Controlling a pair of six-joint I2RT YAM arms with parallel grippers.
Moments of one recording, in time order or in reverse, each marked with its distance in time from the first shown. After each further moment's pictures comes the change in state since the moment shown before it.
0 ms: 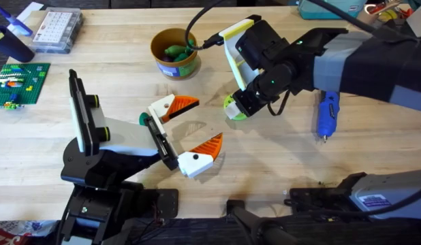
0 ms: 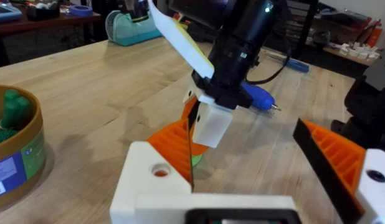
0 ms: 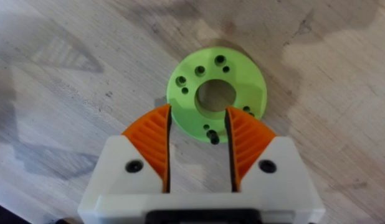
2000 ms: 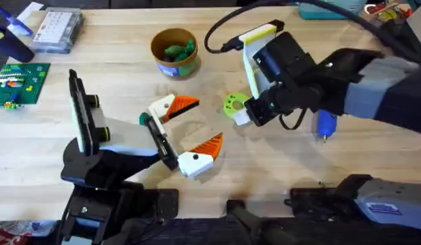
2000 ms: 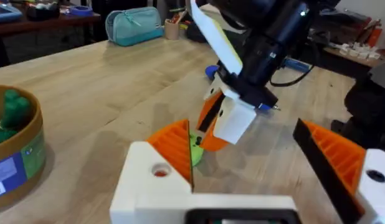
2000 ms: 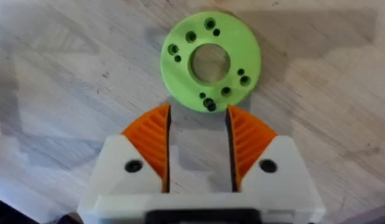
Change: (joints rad) left arm 0.000 0.000 0.000 0.002 0.000 0.000; right arm -0.003 -0.191 -0.176 0.068 0.010 0.087
